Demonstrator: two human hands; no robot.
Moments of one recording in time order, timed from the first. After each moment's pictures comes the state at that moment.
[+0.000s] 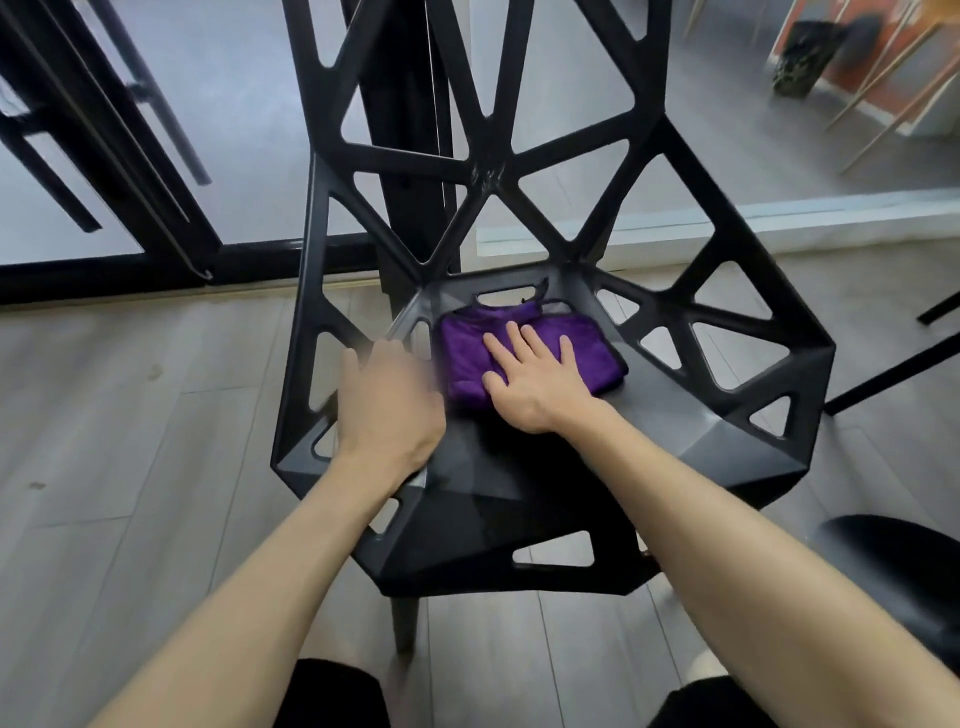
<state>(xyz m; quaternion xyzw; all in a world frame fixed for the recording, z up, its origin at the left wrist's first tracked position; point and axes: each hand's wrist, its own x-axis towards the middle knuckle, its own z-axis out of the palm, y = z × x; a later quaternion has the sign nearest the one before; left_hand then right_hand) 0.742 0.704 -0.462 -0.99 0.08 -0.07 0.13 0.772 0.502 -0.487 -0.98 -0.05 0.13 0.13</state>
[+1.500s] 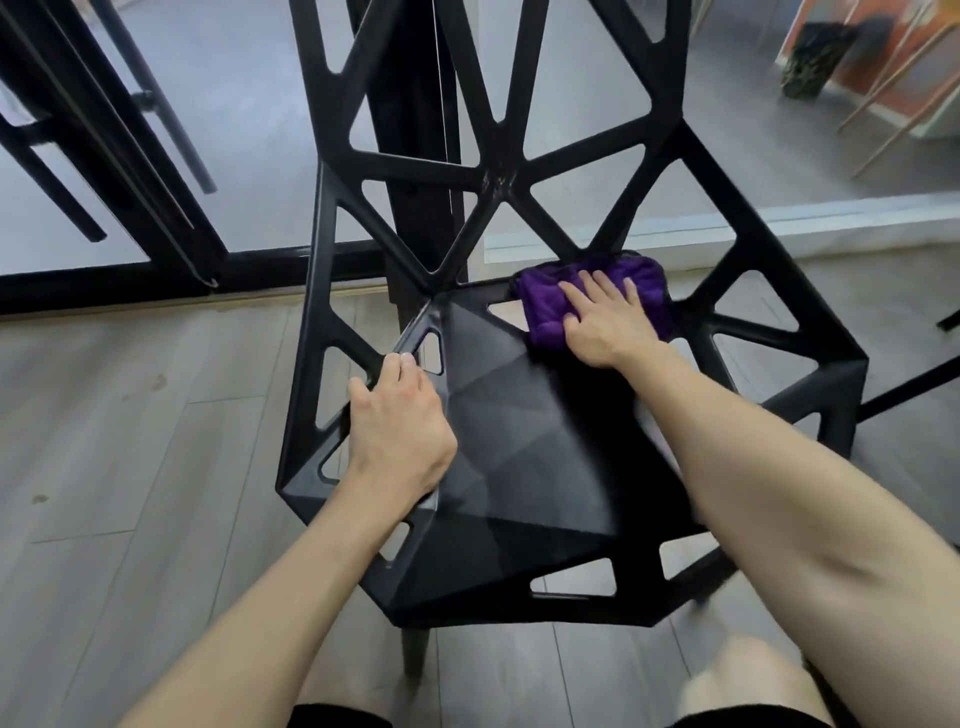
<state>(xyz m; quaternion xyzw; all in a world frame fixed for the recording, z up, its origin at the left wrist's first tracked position) 0.742 0.700 -0.458 -0.99 0.07 -0.03 0.11 0.867 0.416 -0.489 -1.00 0.02 0.04 0.07</state>
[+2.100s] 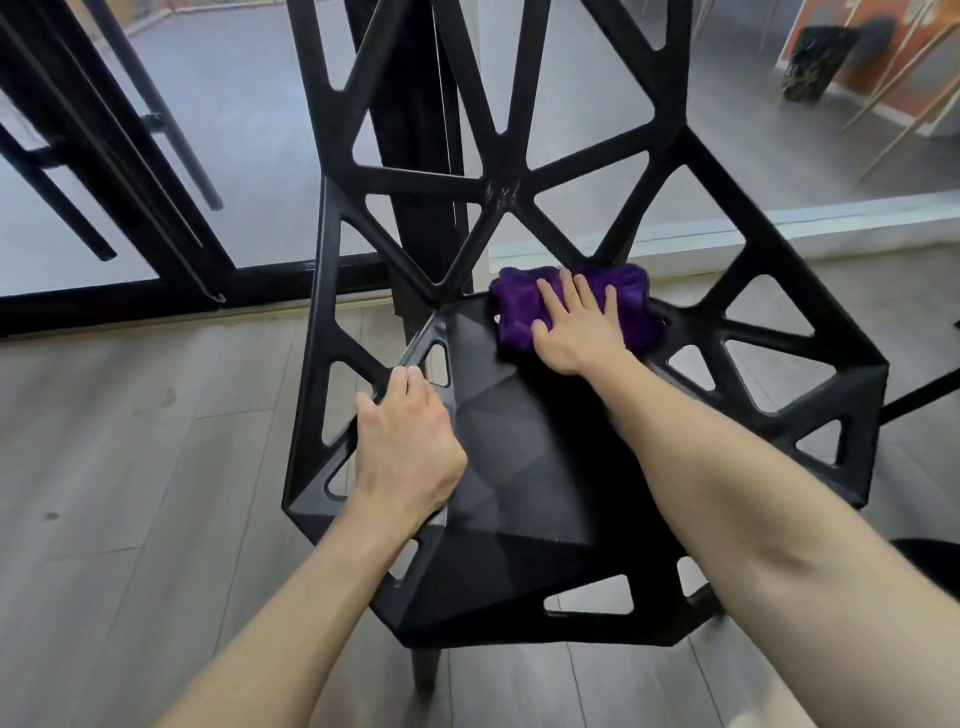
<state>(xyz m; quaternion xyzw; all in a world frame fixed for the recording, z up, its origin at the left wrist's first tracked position) 0.746 0.702 -0.468 -0.99 0.08 -0.05 0.13 0.885 0.460 -0.495 -1.00 0.03 0.05 0.08</state>
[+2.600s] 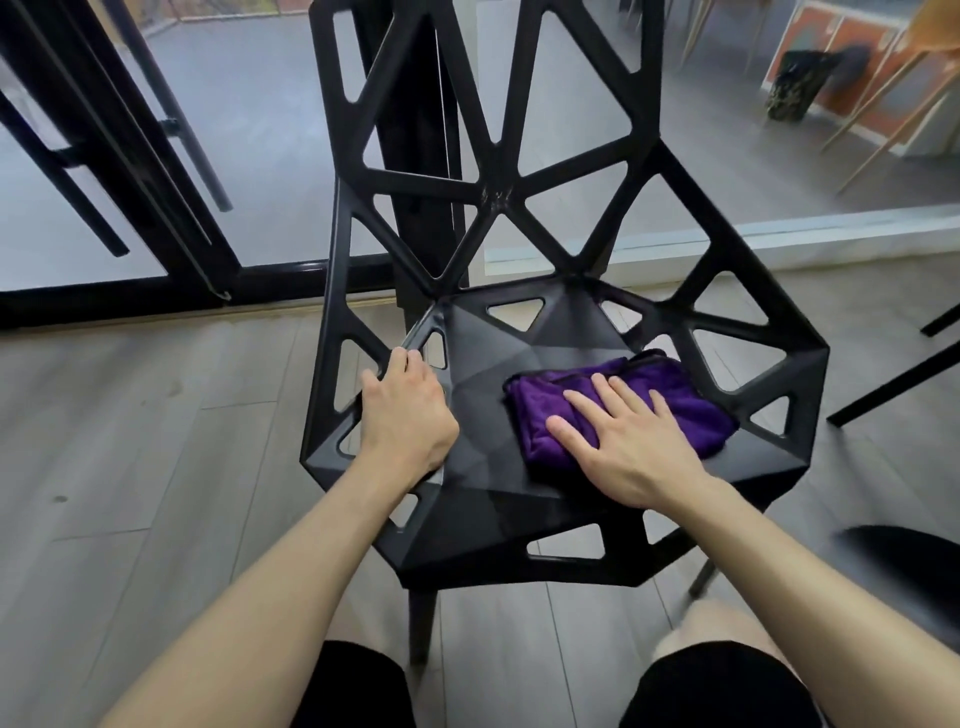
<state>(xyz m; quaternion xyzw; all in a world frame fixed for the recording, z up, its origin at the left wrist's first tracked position) 0.747 0.703 -0.465 -0.99 0.07 -0.03 0.11 0.670 0.446 -0.463 -0.99 0.00 0.11 0.10</state>
